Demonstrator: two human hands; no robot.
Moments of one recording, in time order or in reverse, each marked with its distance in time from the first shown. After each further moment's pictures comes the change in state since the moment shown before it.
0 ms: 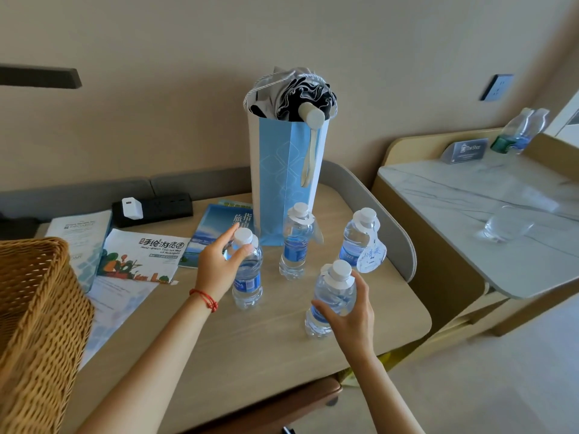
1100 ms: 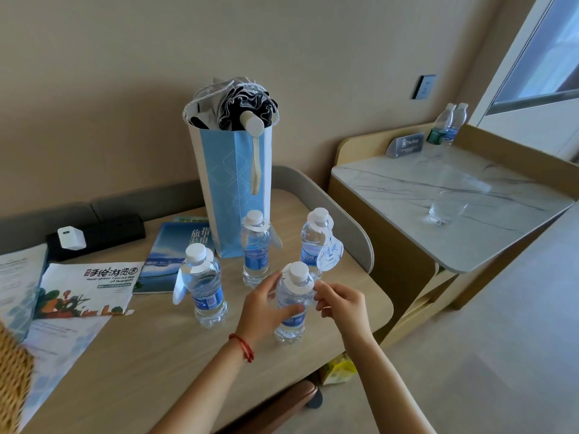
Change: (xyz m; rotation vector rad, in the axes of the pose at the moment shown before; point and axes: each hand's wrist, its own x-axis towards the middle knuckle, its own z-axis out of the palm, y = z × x) left_hand -0.062 0.019 0.103 -0.170 -0.480 -0.069; right_hand 0.014 -0.037 -0.054 0.374 -0.027 0.483
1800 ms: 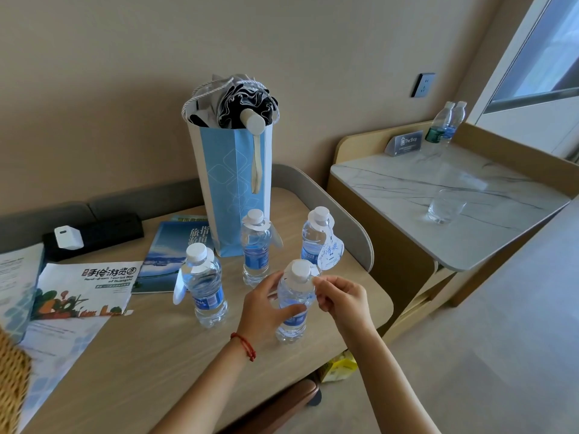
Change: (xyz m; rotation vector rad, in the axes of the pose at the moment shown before) left_hand 0.005 -0.011 0.002 0.036 0.023 0.054; right_hand 0.002 -0.010 0.002 0.180 -0.117 0.022
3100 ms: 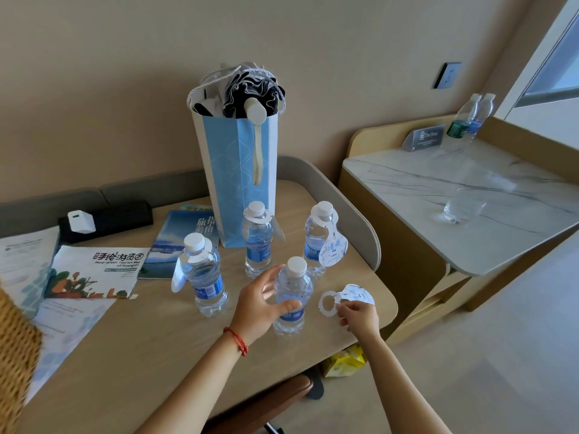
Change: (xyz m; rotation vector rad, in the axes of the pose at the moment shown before) left_hand -0.003 -0.006 0.002 -0.153 -0.016 -0.050; right_hand 0.066 0.093 -0.080 -0.558 0.246 0.265
